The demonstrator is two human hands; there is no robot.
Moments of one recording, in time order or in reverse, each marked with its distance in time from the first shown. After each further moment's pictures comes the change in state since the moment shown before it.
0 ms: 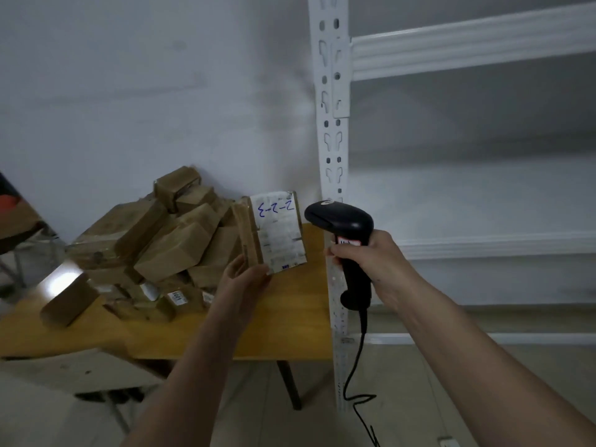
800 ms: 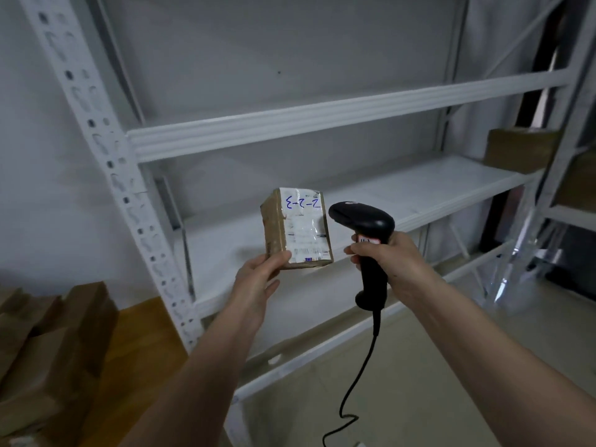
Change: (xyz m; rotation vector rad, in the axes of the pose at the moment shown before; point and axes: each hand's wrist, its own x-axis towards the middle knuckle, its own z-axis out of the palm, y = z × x) left_hand -0.041 -0.082 0.276 0.296 -0.463 -0.096; right_hand -0.137 -0.049 -0.221 0.085 0.633 -0.130
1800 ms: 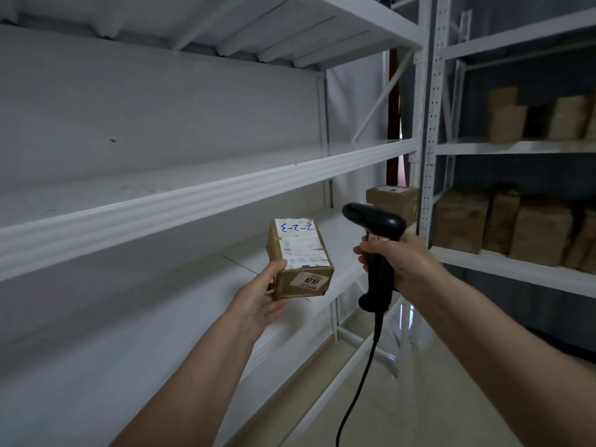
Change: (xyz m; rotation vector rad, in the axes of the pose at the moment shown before) left_hand 0.213 -0.001 0.308 0.096 -0.286 -0.266; right_hand 0.201 -0.093 -0.236 0.080 0.382 -0.032
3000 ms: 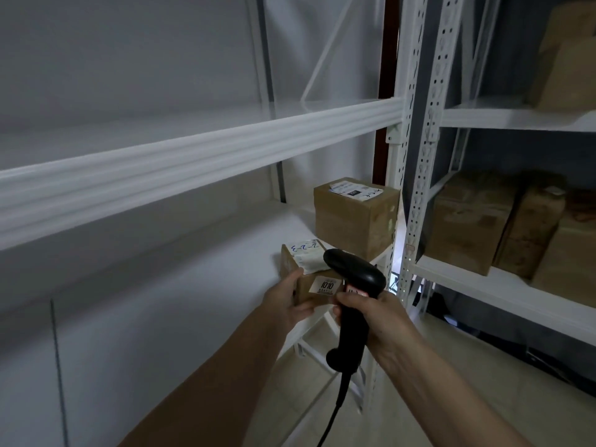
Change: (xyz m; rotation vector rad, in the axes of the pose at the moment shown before) left_hand 0.401 -0.044 0.352 -0.150 0.066 -0.238; right_hand 0.419 0.070 -0.180 0.246 -0.012 0.266
